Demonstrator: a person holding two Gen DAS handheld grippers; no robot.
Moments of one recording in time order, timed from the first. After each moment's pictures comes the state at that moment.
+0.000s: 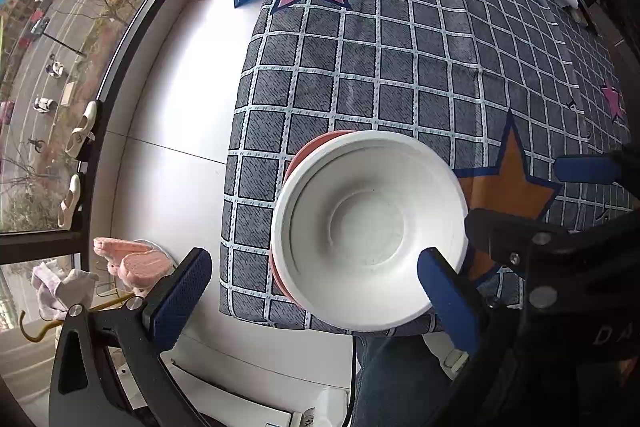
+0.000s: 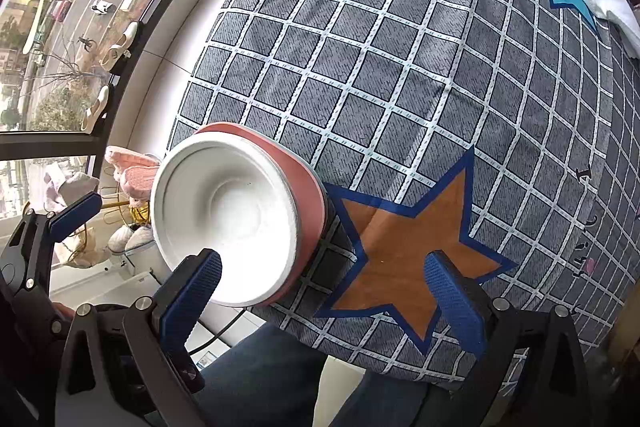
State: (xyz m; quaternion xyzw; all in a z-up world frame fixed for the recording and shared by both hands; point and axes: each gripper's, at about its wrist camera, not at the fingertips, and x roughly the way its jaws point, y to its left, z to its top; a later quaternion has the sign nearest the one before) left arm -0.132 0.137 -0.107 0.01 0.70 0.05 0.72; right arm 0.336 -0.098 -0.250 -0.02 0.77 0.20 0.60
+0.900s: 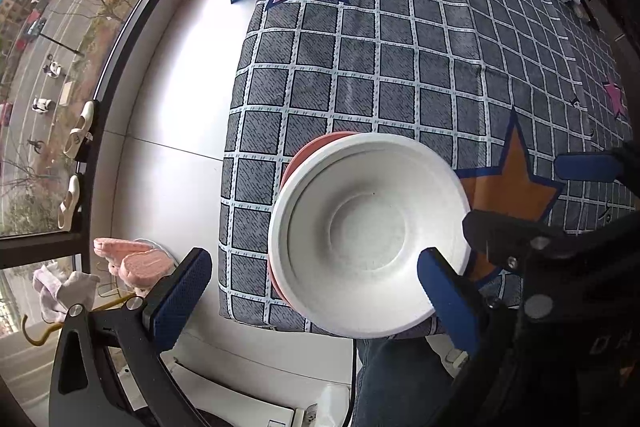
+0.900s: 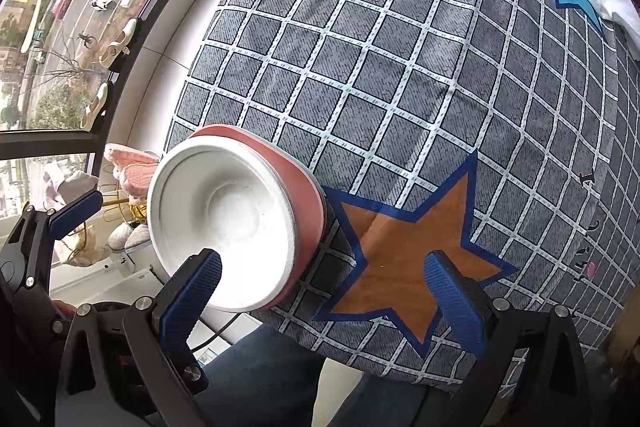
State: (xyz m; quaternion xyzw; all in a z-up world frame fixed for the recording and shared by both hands) left arm -0.126 0.135 -0.113 0.01 0.70 0.05 0.71; right arm 0.341 -0.097 -0.255 -0.03 0.77 0.21 0.60
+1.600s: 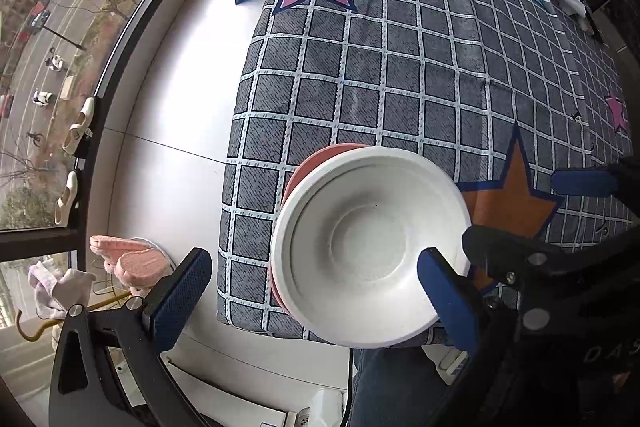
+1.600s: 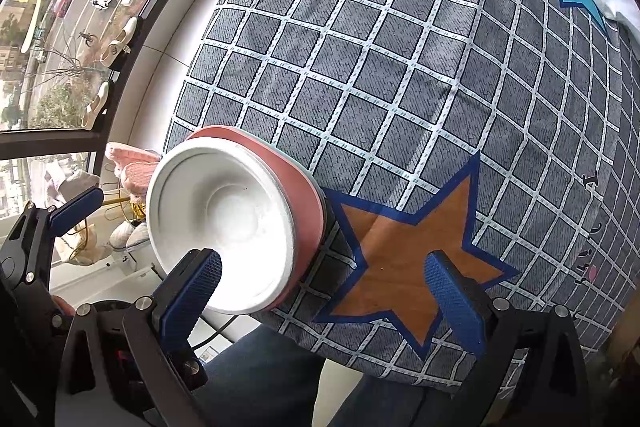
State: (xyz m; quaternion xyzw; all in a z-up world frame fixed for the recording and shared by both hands) left arm -0.119 0.144 -0.111 -0.01 0.69 0.06 0.72; right arm 0.342 -0.095 -0.259 -0.03 0.78 0.22 0.59
